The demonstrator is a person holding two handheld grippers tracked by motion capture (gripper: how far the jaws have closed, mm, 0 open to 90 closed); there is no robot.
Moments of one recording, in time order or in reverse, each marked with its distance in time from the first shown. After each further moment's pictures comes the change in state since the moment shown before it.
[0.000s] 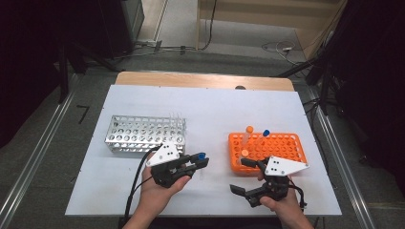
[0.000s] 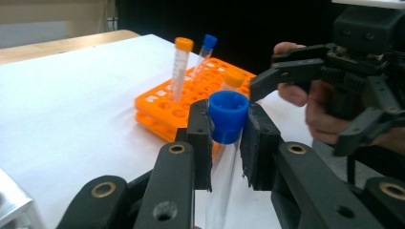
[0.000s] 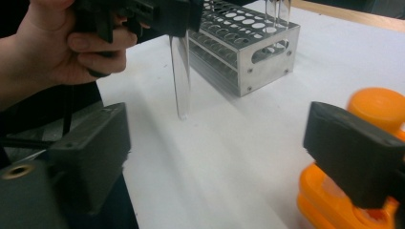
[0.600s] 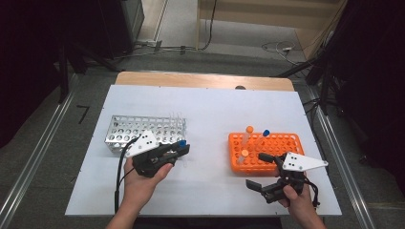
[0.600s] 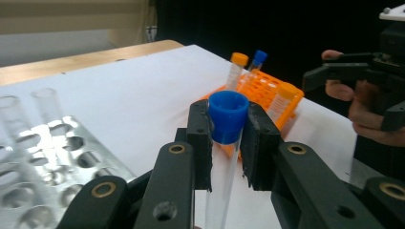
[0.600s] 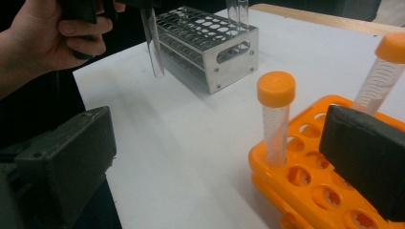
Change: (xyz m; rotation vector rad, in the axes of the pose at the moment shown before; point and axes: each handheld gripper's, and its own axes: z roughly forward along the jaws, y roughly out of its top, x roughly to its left) left arm 0.031 0.009 -0.032 -0.042 0.132 -0.023; right arm -0.022 -0.006 -0.029 -0.032 -0.060 0.045
